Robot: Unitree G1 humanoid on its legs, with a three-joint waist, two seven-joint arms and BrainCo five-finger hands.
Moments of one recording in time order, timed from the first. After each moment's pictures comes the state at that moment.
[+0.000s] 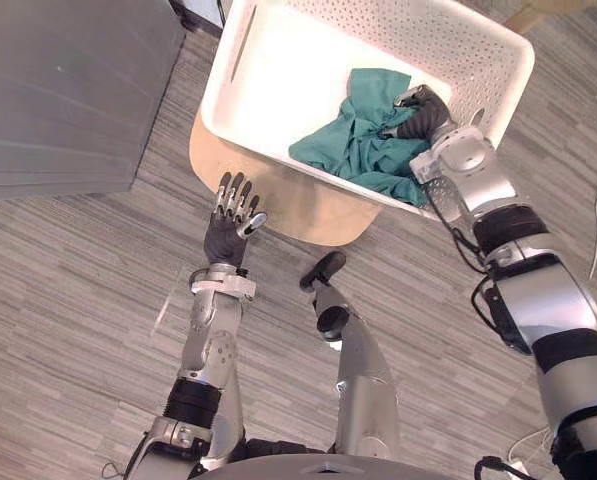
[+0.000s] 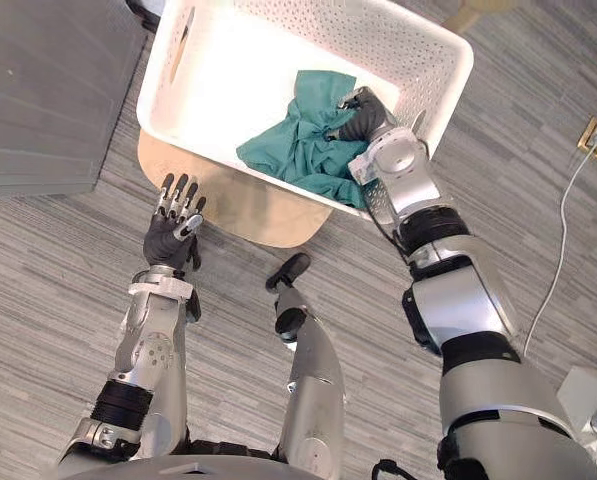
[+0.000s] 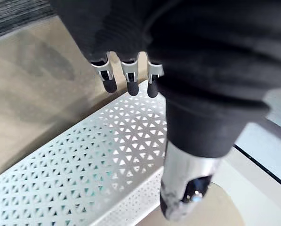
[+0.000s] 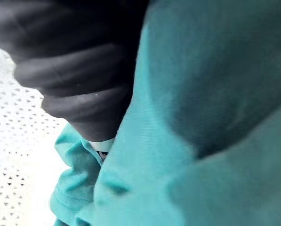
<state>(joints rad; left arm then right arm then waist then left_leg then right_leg) -0.20 -0.07 -0.13 0.11 -0.67 -0.26 -0.04 -1.13 -0.56 0.39 0.88 0.16 -0.02 0.03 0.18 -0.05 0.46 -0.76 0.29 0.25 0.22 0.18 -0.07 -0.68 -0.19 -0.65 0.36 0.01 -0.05</state>
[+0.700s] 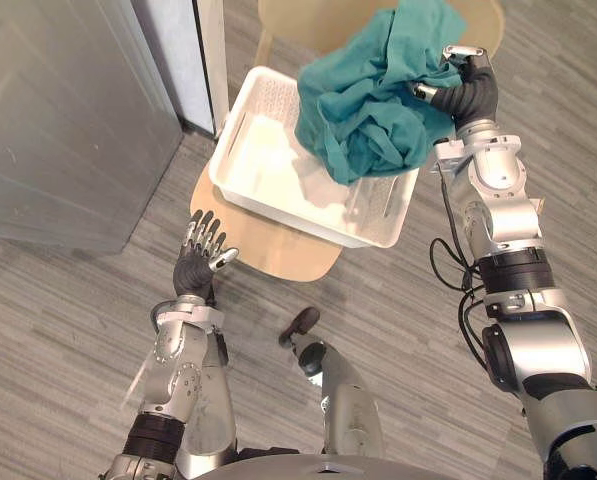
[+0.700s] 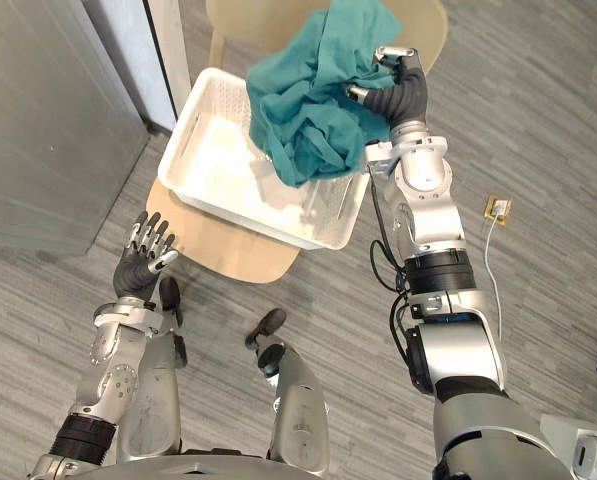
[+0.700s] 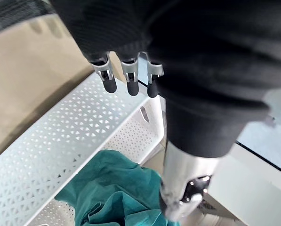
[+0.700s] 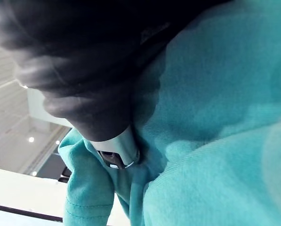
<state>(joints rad) -0.04 0.09 -0.13 0.09 -0.58 -0.25 -0.03 -0.82 -0.57 0.04 0.30 0.35 -0.07 -0.05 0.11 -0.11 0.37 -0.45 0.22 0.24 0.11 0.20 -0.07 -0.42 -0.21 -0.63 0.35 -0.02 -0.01</state>
